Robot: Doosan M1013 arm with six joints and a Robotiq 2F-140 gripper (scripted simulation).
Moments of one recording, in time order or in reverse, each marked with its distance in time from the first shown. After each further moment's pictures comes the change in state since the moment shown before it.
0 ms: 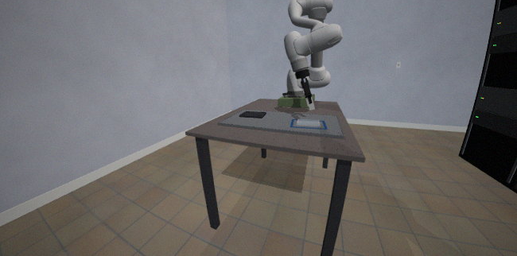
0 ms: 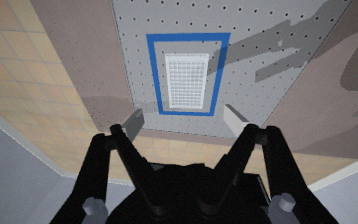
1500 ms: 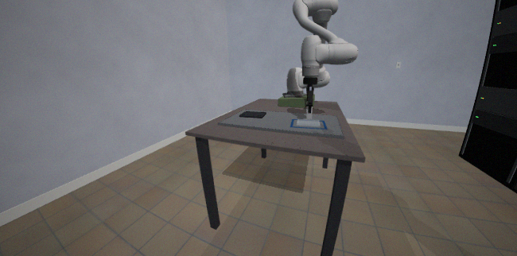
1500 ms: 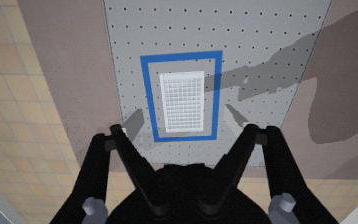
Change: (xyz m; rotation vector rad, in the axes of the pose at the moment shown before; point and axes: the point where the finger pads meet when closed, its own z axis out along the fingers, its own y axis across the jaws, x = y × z) arm 0.020 0.005 0.039 -0.073 0.284 0.052
